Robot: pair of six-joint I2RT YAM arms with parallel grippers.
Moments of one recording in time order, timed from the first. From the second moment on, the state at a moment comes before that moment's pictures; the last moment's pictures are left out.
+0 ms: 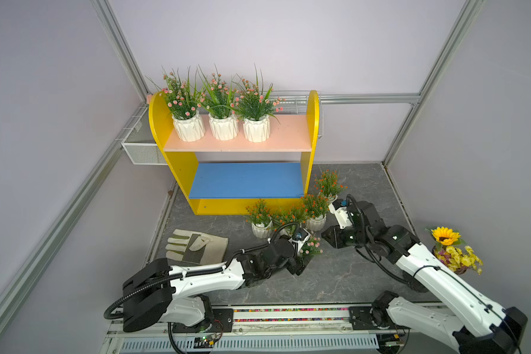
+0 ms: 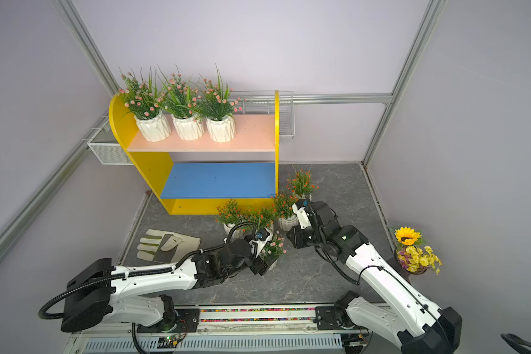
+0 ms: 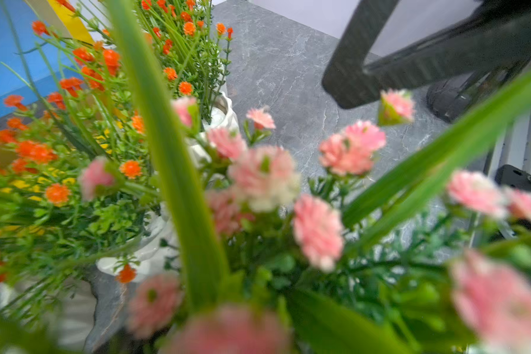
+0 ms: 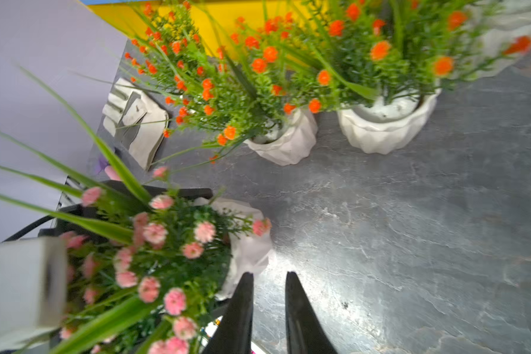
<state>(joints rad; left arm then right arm) -1.22 1.31 0.72 0.07 -0.23 -0.16 0.57 0.98 0.92 -0.78 -0.21 0.43</state>
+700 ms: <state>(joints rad) -1.15 1.28 1.15 -0.31 -0.40 -0.15 0.51 0.98 0.55 -0.59 -0.15 0.50</state>
